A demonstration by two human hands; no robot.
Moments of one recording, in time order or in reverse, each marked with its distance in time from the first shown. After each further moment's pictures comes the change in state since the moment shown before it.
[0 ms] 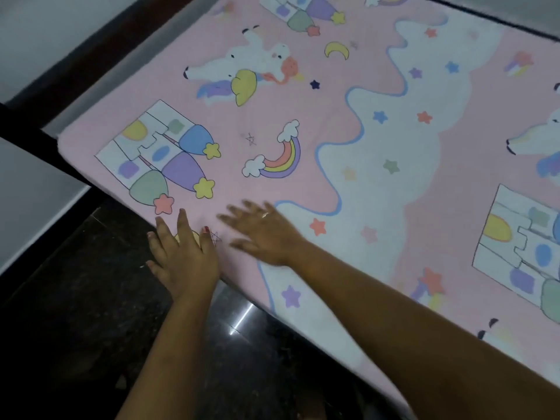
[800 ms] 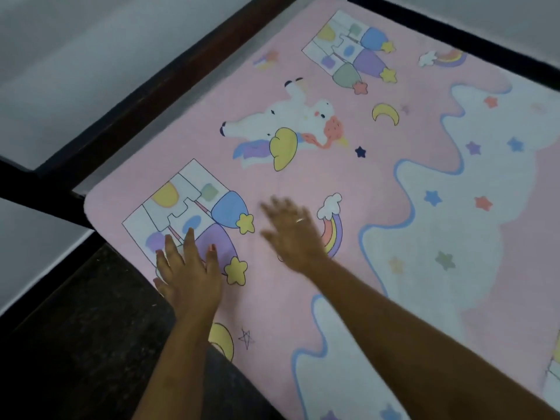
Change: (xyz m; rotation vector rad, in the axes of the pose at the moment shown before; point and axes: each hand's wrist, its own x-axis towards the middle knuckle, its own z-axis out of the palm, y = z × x) left_hand 0.145 0.036 -0.026 -0.005 -0.019 -0.069; right_hand 0.141 0.072 -0.049 0.081 0.142 0.249
